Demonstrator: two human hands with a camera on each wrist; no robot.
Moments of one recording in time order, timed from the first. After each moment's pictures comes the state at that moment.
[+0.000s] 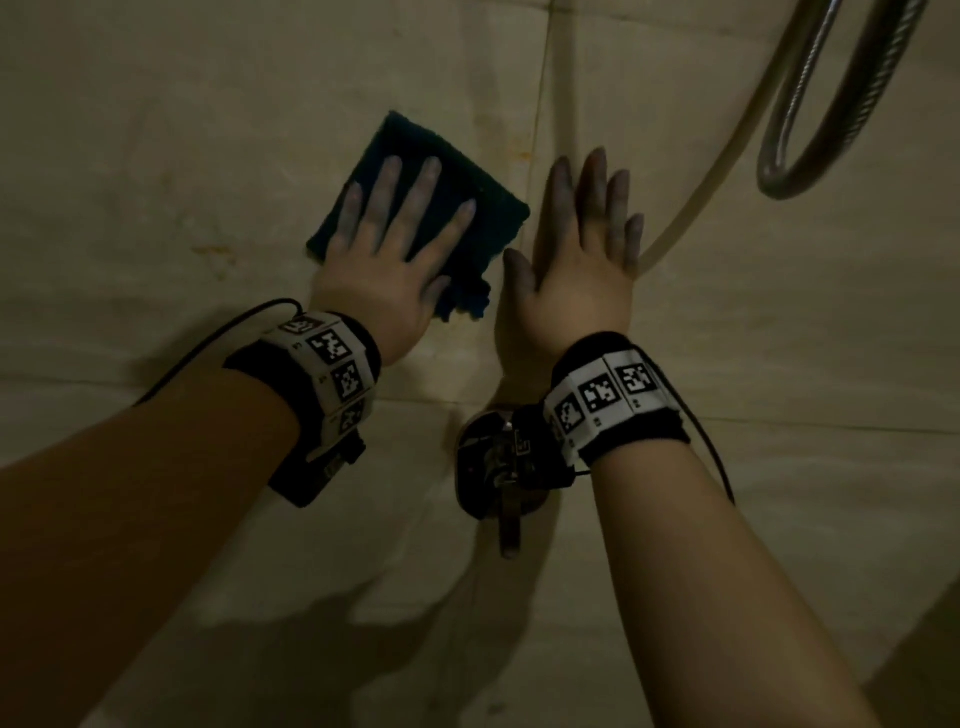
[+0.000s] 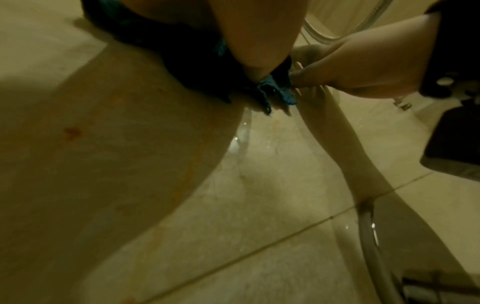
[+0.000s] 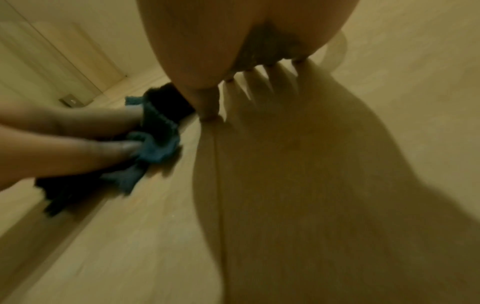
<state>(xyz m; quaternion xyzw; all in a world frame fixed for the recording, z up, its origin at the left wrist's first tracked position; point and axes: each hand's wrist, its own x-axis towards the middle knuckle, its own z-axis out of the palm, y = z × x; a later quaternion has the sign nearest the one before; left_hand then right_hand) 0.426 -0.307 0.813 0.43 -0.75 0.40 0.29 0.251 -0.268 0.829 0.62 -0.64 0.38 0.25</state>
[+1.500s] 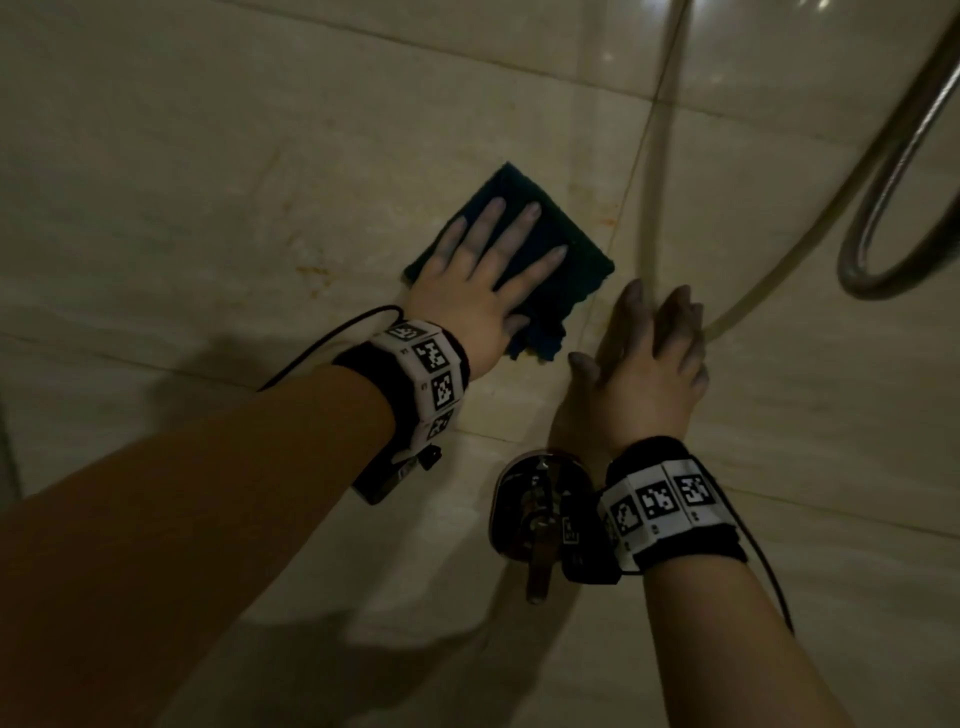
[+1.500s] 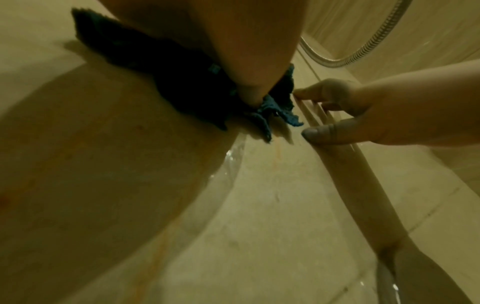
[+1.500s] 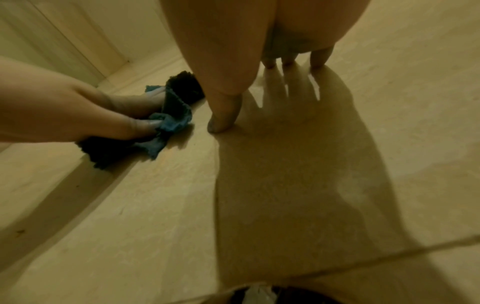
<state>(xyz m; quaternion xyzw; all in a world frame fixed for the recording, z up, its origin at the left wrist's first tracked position) 0.421 -0.292 0.834 0.47 -0.78 0.33 0.25 0.253 -0.257 0.802 0.58 -0.70 0.38 0.18</state>
